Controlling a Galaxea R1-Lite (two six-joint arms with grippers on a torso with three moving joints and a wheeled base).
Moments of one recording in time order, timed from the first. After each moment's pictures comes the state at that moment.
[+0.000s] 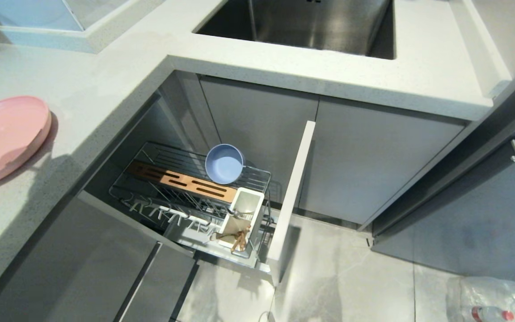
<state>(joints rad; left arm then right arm) -0.08 1.38 -1.89 0.76 0.36 -0.33 0.00 0.00 0.00 0.00 -0.02 0.04</state>
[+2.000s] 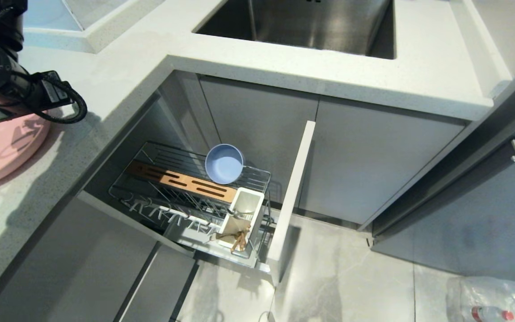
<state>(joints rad) 0.00 1.73 -1.90 0.62 0.61 -0.33 0.00 0.00 0.00 0.00 -0.02 0.04</state>
